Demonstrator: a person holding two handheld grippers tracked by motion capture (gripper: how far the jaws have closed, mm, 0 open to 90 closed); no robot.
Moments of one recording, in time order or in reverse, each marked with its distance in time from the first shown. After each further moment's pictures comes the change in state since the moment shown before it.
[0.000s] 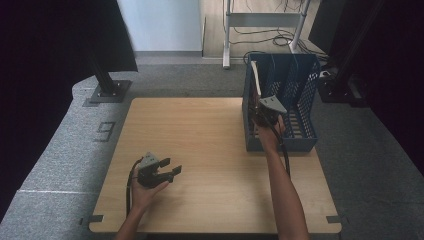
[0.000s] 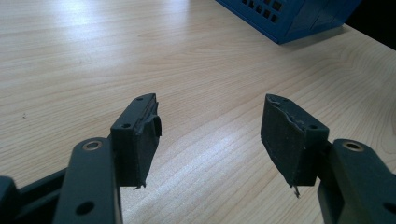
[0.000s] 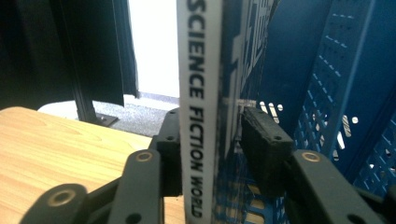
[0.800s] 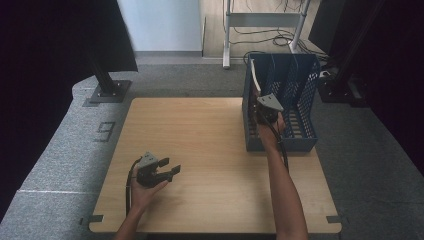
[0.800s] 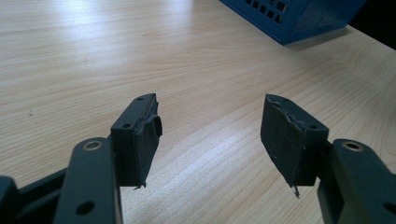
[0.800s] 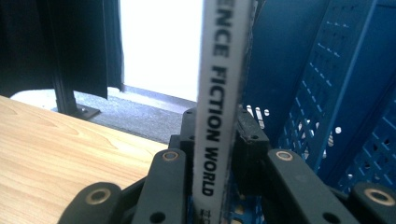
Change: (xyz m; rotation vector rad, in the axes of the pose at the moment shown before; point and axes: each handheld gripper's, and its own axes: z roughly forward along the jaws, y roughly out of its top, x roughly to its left) left arm 0.004 -0.001 -0.001 -0.001 0.006 -0.012; right arm -0.003 0.000 0.011 0.009 -0.044 -0.088
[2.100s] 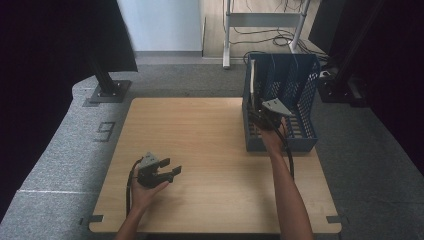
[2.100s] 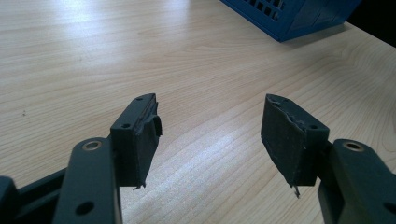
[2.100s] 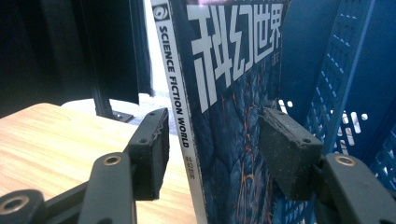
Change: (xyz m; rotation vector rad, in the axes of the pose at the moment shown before) left arm -0.004 0.000 0.001 0.011 -0.006 0.011; right arm -0.001 0.001 -0.029 -0.006 0.112 0.097
